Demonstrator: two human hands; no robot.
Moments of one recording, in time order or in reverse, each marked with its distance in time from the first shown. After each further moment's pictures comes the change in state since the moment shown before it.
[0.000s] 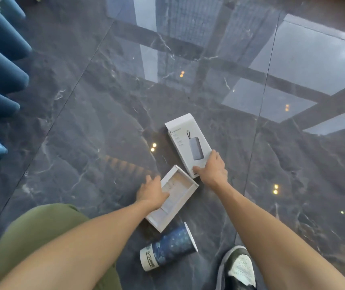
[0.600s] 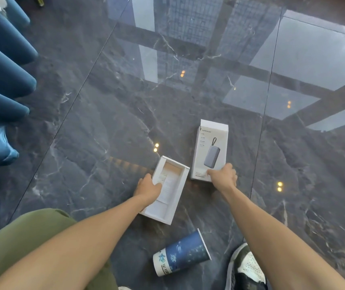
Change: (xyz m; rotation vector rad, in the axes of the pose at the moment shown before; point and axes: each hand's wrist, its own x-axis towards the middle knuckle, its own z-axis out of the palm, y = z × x) left_hand 0.013 -0.039 -0.015 -0.377 0.053 -0.113; right_hand -0.002 0.018 0.018 0.324 0.041 0.380
